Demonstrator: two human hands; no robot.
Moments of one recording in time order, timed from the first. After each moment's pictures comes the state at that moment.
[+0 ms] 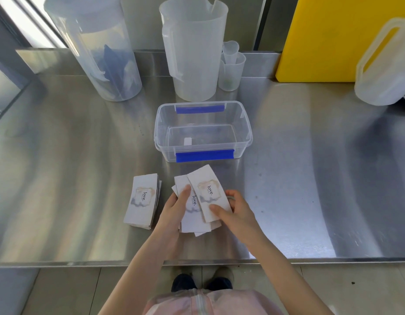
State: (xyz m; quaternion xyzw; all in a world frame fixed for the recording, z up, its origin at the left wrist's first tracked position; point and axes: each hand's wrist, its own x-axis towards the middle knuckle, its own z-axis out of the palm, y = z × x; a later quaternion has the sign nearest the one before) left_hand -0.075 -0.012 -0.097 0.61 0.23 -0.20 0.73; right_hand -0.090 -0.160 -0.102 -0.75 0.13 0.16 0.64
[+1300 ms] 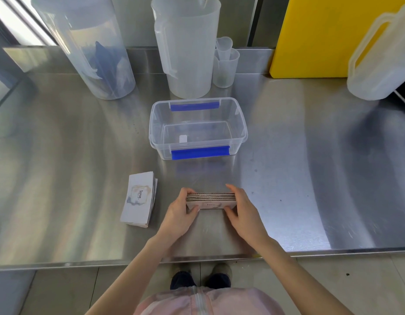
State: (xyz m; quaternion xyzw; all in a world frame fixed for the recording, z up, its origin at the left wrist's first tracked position) left_hand -0.070 -0.011 -0.145 0.87 -0.03 -0.11 0.49; right_hand -0.094 -0.188 -0.148 -0.92 0.00 0.02 0.39
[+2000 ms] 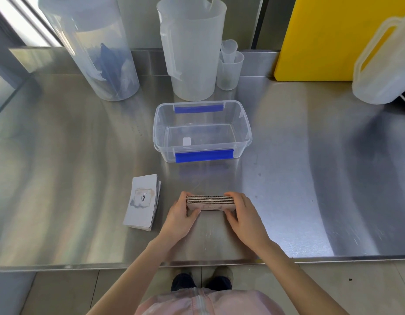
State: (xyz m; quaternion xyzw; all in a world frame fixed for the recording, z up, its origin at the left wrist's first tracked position) left_hand -0.064 -0.005 -0.152 0.87 0.01 -0.15 0.47; right_hand -0.088 -0.184 -0.152 -0.93 -0.03 0.04 0.35
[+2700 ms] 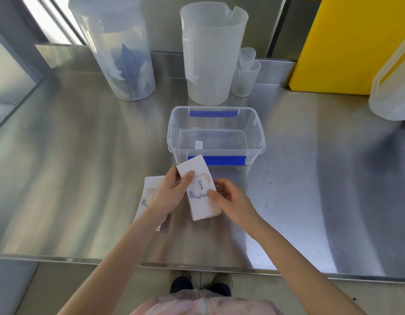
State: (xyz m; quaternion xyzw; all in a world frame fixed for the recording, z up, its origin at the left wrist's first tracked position) left_hand -0.029 0.017 -0.083 0.73 0.10 -0.10 0.67; right_hand -0.049 -0.138 -0.092 -0.77 0.02 0.18 0.61
